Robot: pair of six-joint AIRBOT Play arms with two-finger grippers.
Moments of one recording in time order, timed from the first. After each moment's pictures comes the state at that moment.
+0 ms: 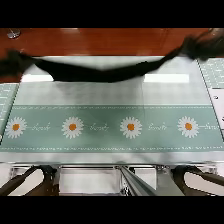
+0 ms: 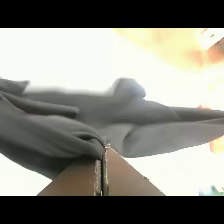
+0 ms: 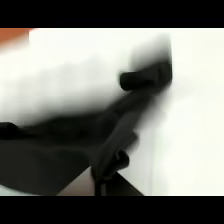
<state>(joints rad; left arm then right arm) 0.38 -1.09 1.18 0.39 -1.14 -1.09 -0.13 -1.32 1.62 -0.95 1.17 1.50</state>
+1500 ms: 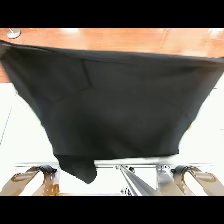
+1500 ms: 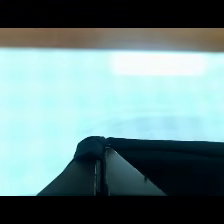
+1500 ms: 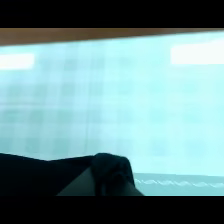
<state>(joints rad) 0.11 -0.94 1.42 1.17 -1.16 -1.43 -0.13 -0.89 1.44 -1.30 1.30 1.55</state>
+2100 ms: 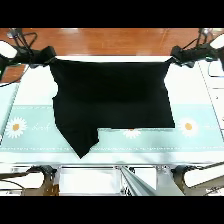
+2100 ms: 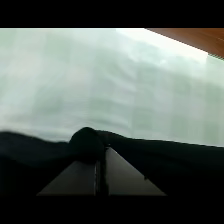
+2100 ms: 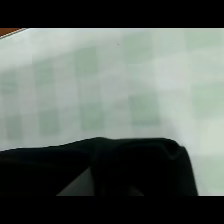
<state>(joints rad) 0.05 -1.51 1.41 1.14 -0.78 -1.61 -0.13 -1.74 1.71 -1.05 1.03 1.56</state>
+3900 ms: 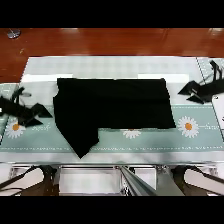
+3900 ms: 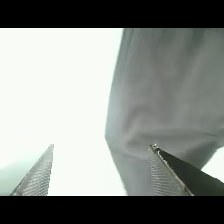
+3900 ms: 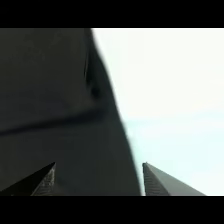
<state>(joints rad) 0.45 -1.22 0.77 1.10 -1.31 -1.38 -0.39 -1.29 1.05 -1.07 1.20 1.42</state>
